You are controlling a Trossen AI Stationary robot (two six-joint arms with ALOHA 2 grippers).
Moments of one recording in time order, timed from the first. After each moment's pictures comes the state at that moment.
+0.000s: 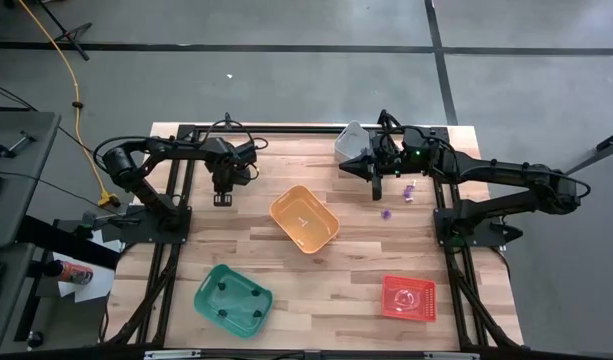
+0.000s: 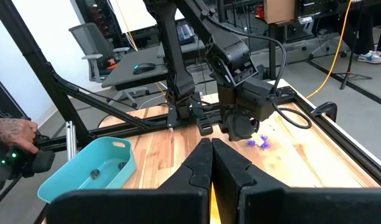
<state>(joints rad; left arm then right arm) 0.62 1.64 0.77 -0.86 -0.10 0.52 -0.29 1.09 0.85 0.09 -0.29 0.16</state>
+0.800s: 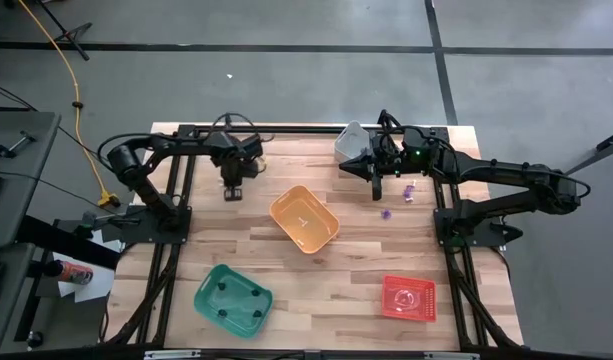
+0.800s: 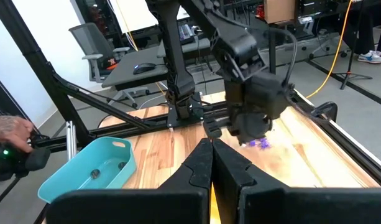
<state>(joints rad) 0.62 1.66 0.90 -0.87 -0.07 0.47 -0.29 1.09 0.85 0.09 -0.29 0.16</state>
